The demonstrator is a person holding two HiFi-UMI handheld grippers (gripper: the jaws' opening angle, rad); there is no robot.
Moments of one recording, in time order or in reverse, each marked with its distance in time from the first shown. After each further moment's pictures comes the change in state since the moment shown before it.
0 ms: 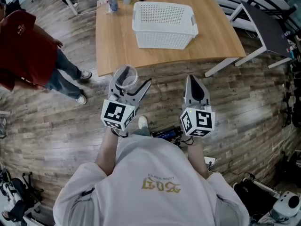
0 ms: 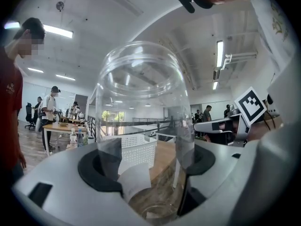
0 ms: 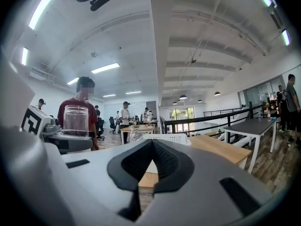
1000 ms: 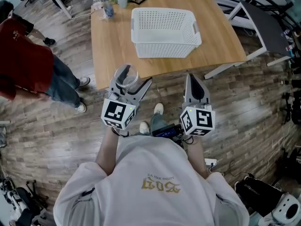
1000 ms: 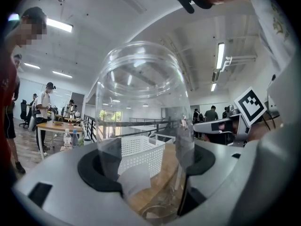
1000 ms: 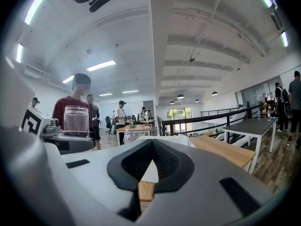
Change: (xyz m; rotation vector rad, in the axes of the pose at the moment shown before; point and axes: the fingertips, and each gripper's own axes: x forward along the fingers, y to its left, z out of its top) left arm 0.061 0.056 0.003 -0.013 -0.008 -0.045; right arm 0.076 -0.007 0.008 0.004 0.006 -0.038
